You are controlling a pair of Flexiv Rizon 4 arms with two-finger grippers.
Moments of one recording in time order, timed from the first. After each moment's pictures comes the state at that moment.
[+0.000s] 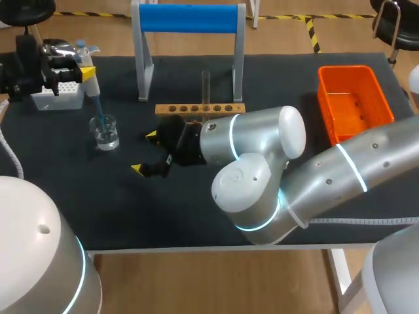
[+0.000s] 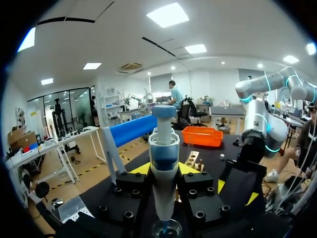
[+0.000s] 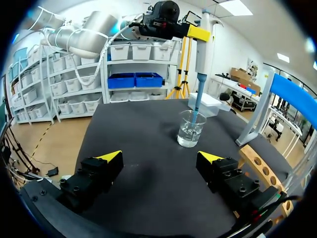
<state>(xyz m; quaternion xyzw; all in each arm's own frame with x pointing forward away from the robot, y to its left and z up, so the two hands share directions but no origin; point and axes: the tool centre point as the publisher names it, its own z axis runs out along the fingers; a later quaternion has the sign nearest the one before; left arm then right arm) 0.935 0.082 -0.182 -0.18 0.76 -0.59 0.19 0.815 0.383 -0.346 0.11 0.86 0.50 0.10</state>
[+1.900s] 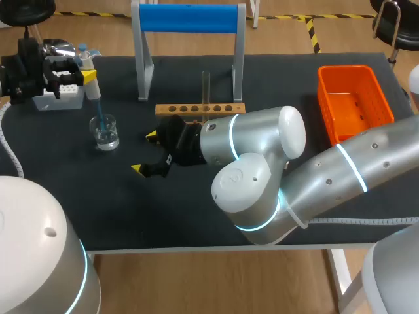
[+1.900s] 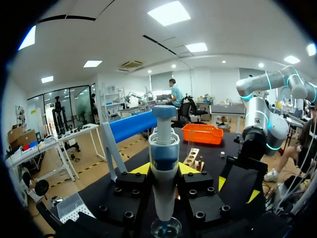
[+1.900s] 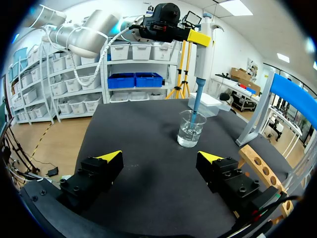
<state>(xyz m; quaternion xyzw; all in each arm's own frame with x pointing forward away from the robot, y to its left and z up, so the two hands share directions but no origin) 0.935 0.082 -0.191 -0.19 0.77 -0.58 0.19 0.815 0.383 -0.346 0.11 0.86 0.50 0.10</state>
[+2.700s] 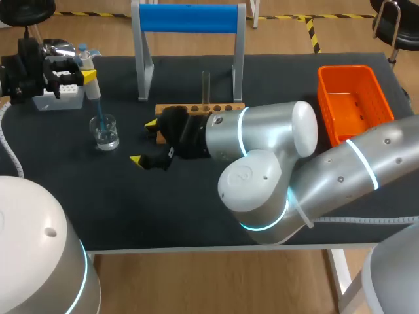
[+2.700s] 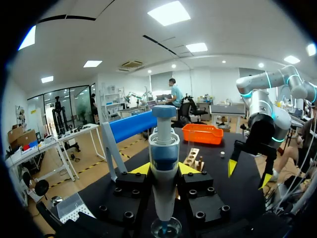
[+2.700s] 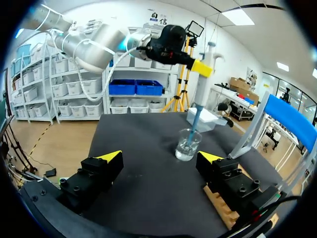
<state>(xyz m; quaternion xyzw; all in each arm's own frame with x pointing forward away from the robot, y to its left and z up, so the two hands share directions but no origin) 0.935 0.082 -0.191 -0.19 0.77 -0.58 0.19 0.804 0.377 -0.290 0.09 0.84 0.52 0.13</state>
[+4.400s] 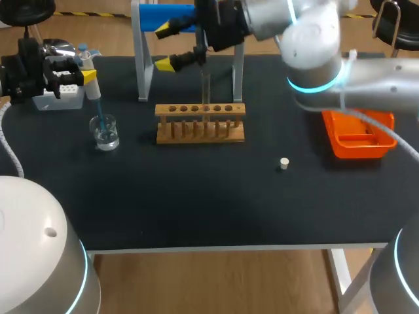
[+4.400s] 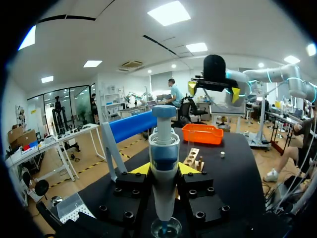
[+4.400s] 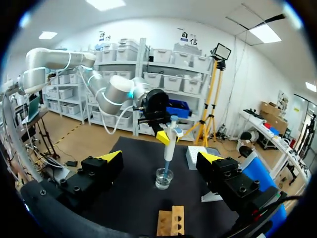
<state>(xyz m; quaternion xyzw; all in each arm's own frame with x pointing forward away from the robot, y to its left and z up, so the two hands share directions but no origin) 0.935 0.082 -0.191 -0.19 0.77 -0.58 0.19 0.909 0.336 -0.121 -0.07 0.82 0.56 0.01</state>
